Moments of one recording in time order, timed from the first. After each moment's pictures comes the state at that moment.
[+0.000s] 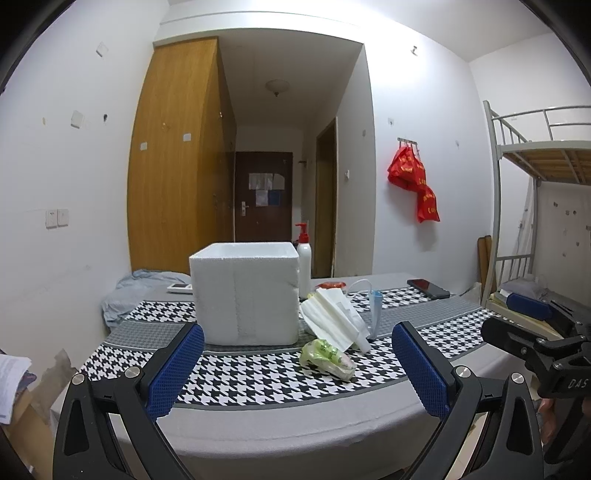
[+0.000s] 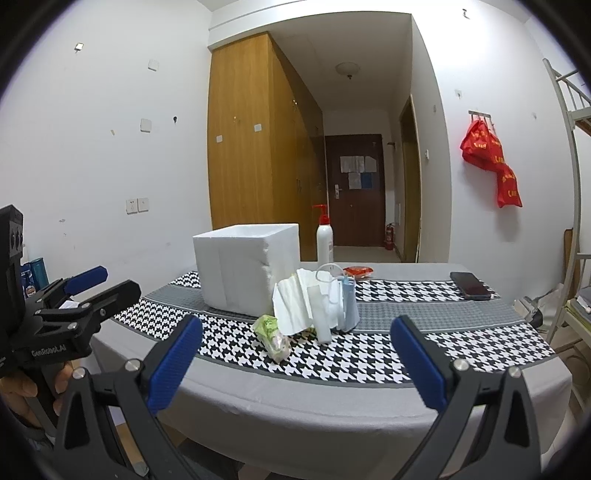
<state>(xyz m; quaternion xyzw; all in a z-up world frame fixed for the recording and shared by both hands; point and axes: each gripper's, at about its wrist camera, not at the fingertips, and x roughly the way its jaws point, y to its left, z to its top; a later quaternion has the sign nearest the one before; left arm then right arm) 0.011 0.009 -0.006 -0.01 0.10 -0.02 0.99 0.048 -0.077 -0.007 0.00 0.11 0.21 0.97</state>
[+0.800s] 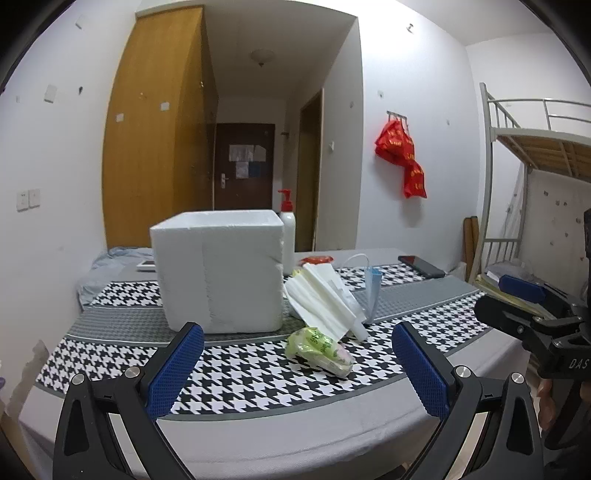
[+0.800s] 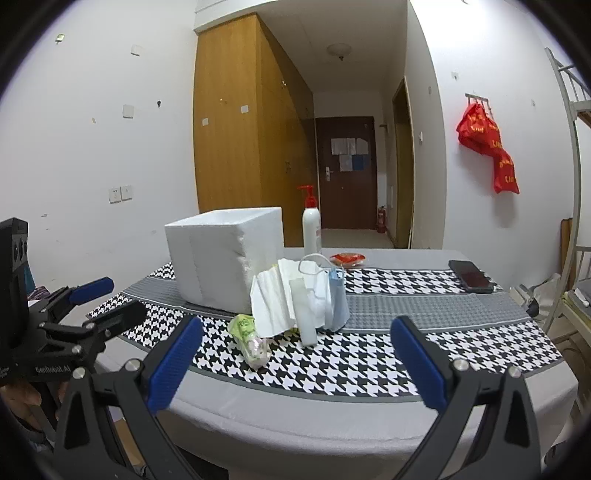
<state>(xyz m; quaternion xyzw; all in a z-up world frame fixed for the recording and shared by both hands) 0.071 0.016 -0.022 -0.01 0.16 -0.06 0.99 0.100 -0.074 -0.013 -0.01 0.15 0.19 0.97</state>
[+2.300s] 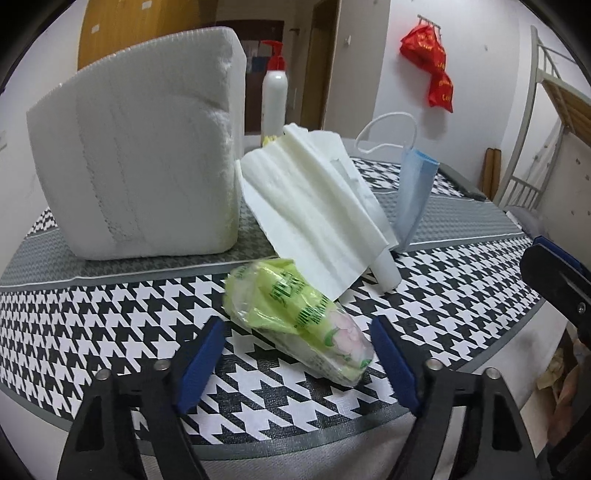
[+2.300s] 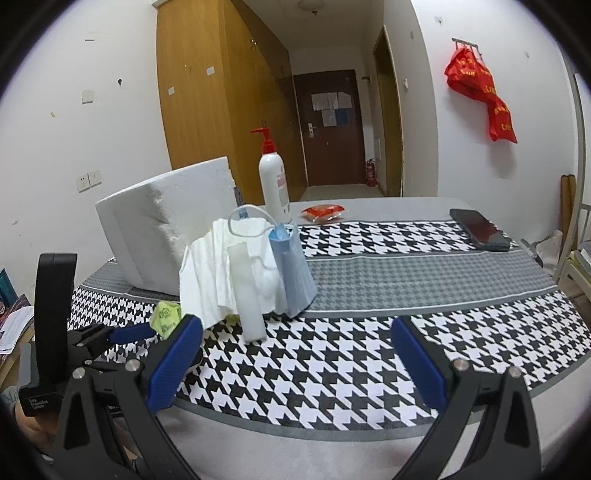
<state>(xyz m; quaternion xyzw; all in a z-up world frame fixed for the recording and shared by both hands) 0.211 -0.026 -0.096 -0.03 0.37 -0.05 0.93 0.198 -0.092 -0.056 0.02 0.25 0.18 0.95</state>
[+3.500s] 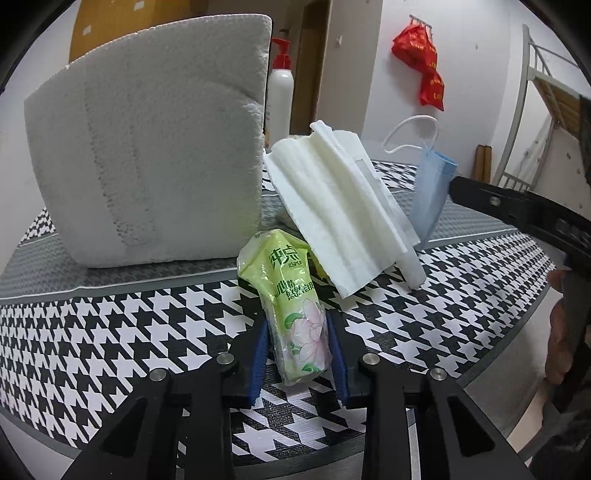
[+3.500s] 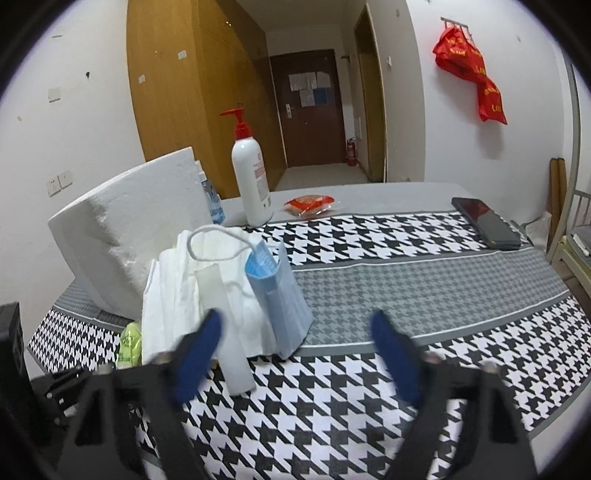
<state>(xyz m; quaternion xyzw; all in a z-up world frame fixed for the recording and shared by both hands) 0.224 0.008 -0.099 -0.02 0.37 -0.08 0.93 0.265 -0.067 -0.054 0.03 0.30 0.14 0.94</state>
